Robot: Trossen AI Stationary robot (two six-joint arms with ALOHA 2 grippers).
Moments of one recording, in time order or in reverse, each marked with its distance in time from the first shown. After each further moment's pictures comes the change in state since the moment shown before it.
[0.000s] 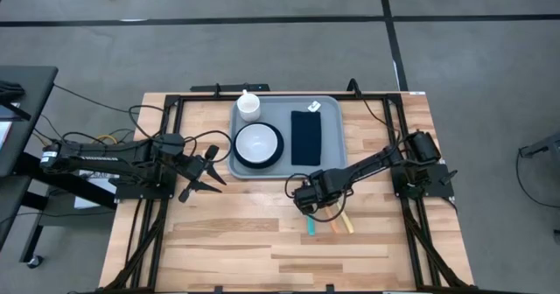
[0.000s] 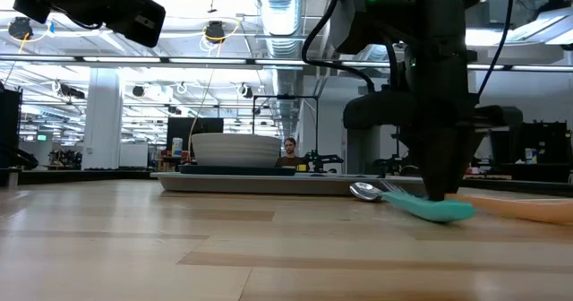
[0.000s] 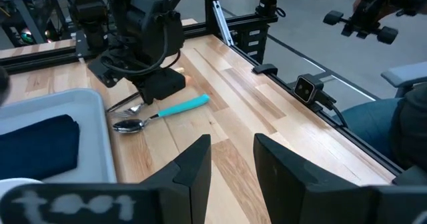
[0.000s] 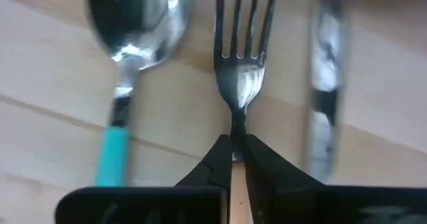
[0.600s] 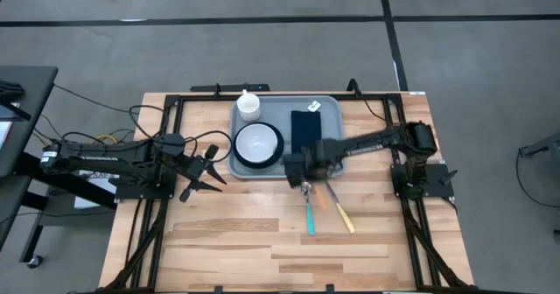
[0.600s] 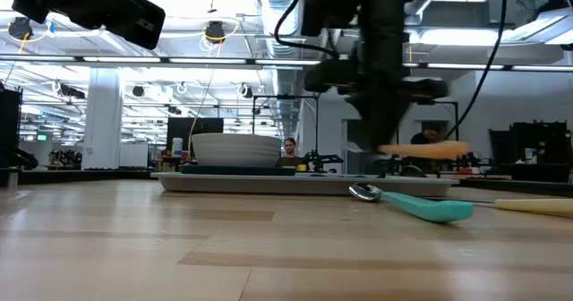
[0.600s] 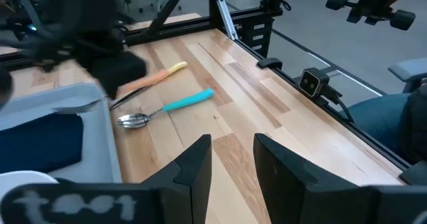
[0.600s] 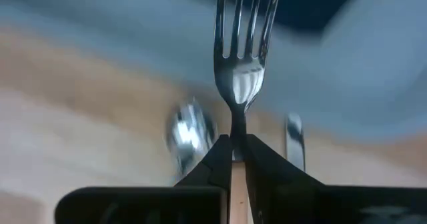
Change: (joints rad) left arm 0.000 0.000 0.000 -0.020 -0.022 0.013; right arm -0.197 -0.010 0.207 -0.156 0.035 -0.195
